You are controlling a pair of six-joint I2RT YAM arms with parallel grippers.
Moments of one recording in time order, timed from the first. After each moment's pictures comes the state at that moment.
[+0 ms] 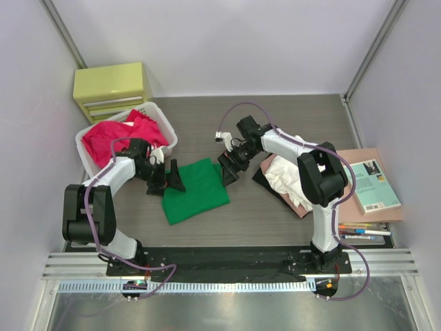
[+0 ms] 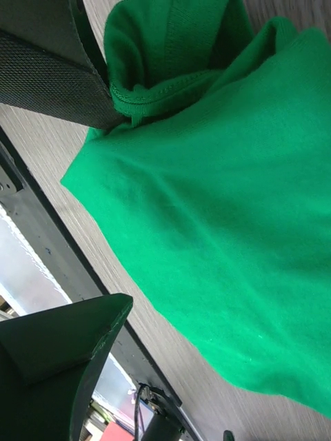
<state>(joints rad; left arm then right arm) -0.06 1.53 0.90 -0.69 0.59 -0.14 0.52 2.02 1.50 -0.71 -0.73 -0.35</state>
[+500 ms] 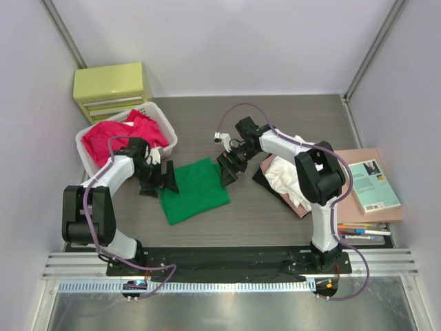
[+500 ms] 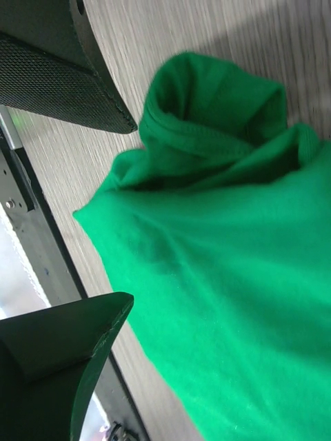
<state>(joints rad) -0.05 1.52 0.93 -0.75 0.42 -0.14 0.53 2.04 1.50 -0.71 -0.78 -0.35</state>
